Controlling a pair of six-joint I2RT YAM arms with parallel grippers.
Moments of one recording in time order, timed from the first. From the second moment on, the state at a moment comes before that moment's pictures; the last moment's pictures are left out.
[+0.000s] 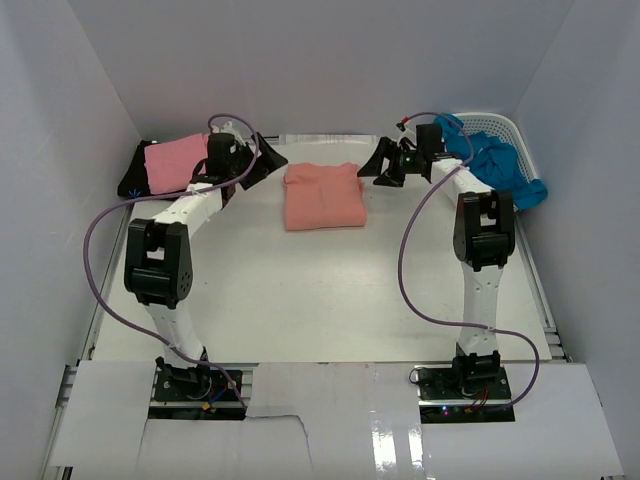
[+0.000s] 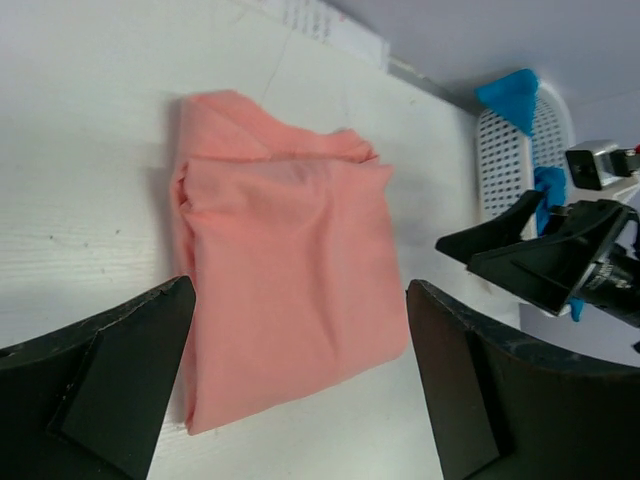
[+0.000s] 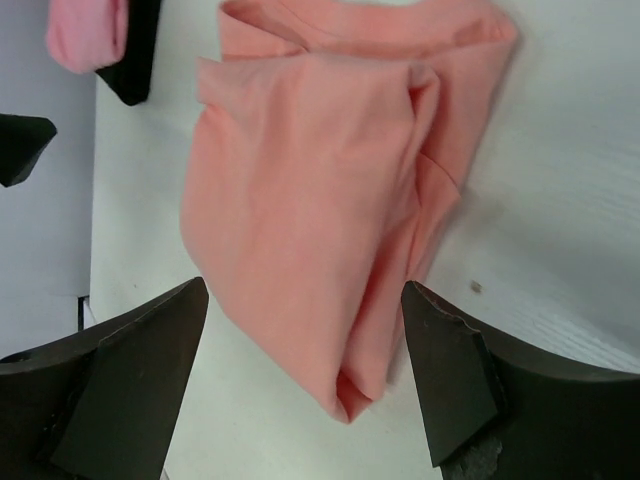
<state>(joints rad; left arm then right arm) -0.17 1.84 1.39 0.06 0.29 -0.70 0.16 2.25 1.81 -0.22 -0.77 0.44</state>
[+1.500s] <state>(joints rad) -0.41 1.83 1.02 -0.09 0.31 -0.67 0.26 1.89 1.02 -0.24 -0.73 0.36</state>
